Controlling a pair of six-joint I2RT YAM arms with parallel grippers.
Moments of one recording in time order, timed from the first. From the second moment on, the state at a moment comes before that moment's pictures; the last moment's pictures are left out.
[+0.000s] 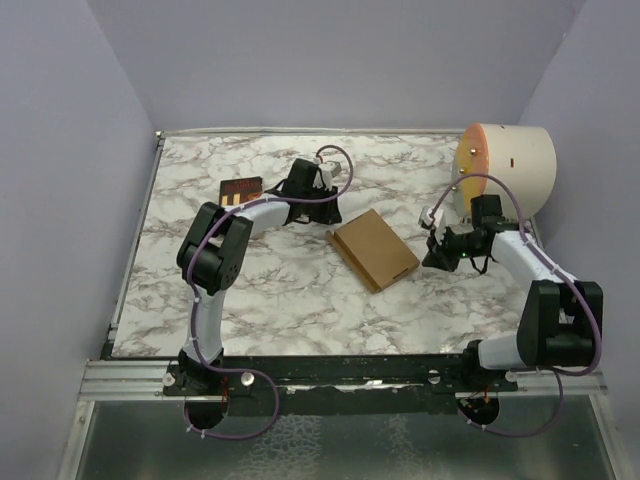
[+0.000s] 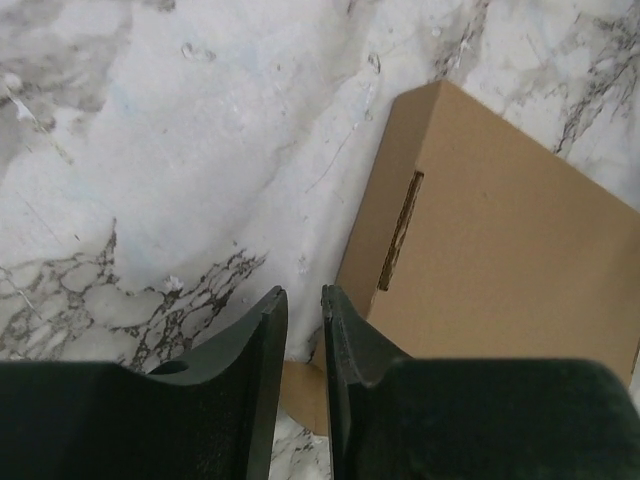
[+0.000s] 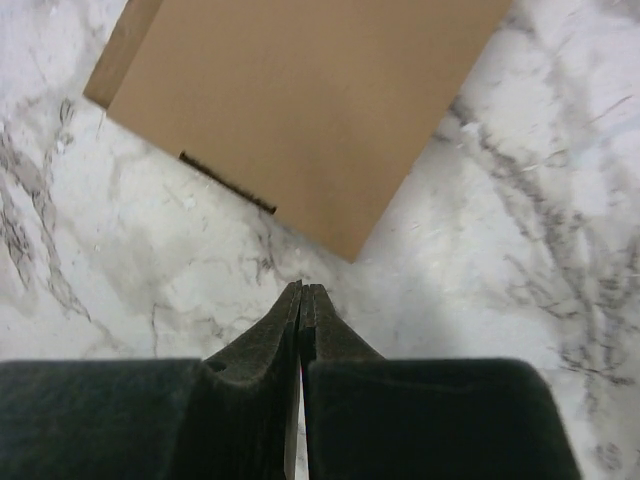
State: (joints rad) left arm -0.49 2.07 1.39 -0.06 0.41 -0.24; right arm -0.04 1.39 0.84 -0.63 -0.76 -0.97
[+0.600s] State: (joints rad) left arm -0.55 1.92 1.09 0.02 0.46 -0.28; right arm 0.04 1.58 0.84 -0.59 -0.62 -1.09
